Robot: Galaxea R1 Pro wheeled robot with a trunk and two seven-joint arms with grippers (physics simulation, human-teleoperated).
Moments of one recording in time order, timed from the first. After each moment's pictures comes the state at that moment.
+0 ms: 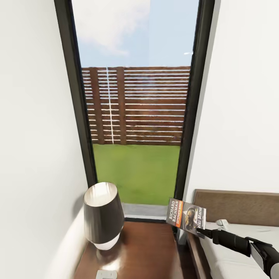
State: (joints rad) left arm -0.35 -0.08 -0.31 -0.19 0.27 -0.16 -0.02; right arm -0.60 -0.37 -0.31 -0.27 0.03 0.14 1.17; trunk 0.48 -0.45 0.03
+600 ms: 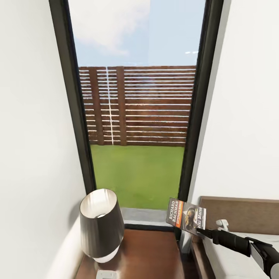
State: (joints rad) left arm -0.35 -0.08 -0.31 -0.19 0.27 -0.16 -0.02; right arm -0.60 -0.37 -0.31 -0.27 0.03 0.14 1.17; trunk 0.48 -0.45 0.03
